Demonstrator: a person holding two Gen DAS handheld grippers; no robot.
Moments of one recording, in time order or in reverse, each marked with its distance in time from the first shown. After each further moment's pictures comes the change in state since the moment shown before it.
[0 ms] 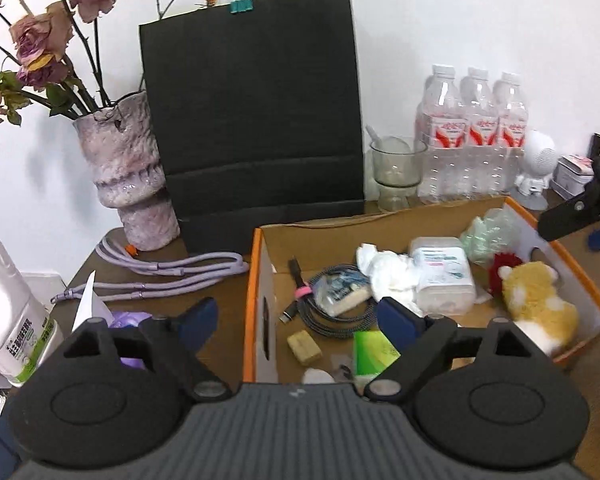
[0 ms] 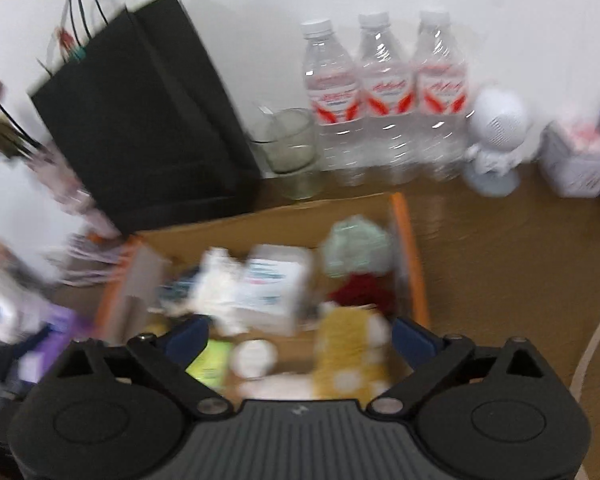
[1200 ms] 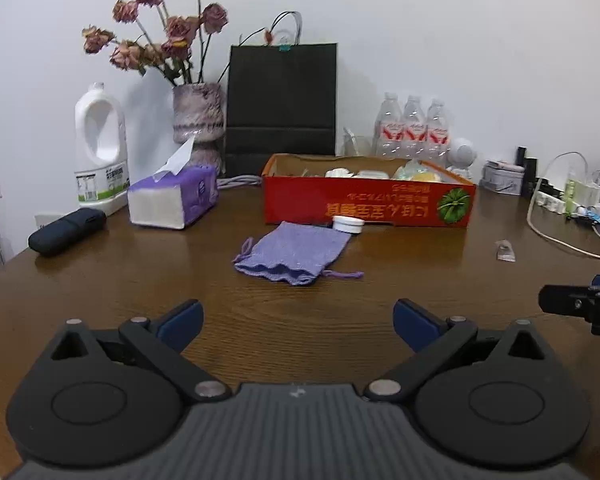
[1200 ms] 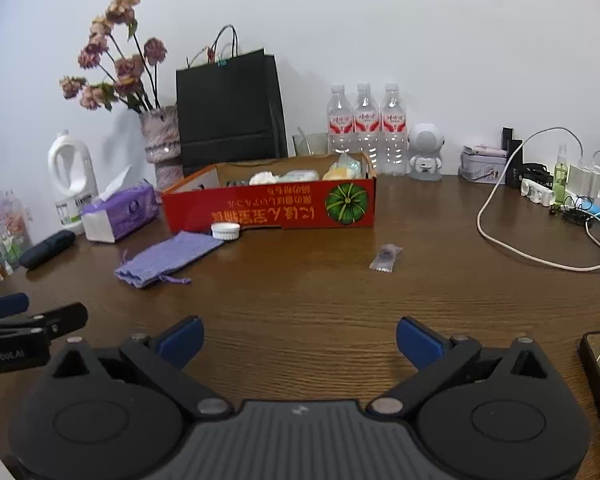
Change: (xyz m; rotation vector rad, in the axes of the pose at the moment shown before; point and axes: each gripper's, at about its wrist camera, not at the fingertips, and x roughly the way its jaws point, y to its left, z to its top) left arm -0.209 -0.028 -0.277 -0.157 -0.220 -0.003; right arm -0.134 0.003 -0.391 -0.255 -0.440 -0.128
